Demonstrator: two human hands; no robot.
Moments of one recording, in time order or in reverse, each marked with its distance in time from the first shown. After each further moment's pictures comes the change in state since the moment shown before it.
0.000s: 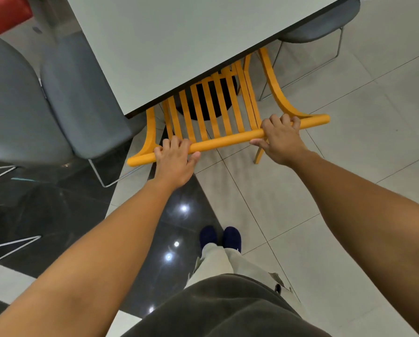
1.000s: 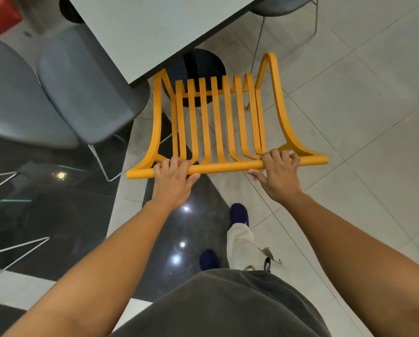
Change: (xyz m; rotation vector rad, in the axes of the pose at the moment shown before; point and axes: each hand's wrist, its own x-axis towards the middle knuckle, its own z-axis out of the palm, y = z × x) left_hand -0.184 -0.038 0.020 0.079 -0.006 0.167; right_hand -0.226 -0.114 0.060 0.036 0.080 0.251
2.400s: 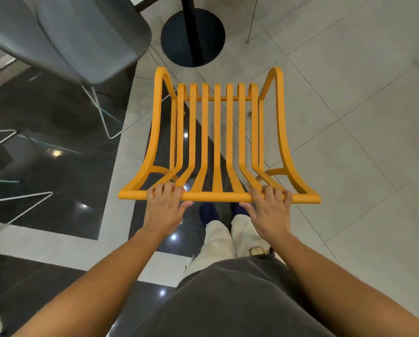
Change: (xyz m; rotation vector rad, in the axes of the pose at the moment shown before) left_hand -0.323 0.004 0.047 0.084 -0.042 0.062; right_hand -0.339 -0.087 0.048 -0.084 -0.141 0.092
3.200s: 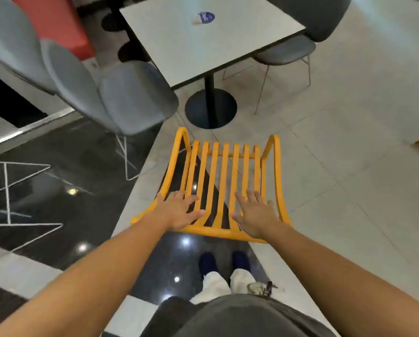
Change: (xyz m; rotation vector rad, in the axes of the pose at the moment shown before) left_hand 0.063 0.012 -0.093 -0.204 -0.498 -0.128; right_hand 0.071 -0.016 -0.104 0.099 -0.383 -0.211
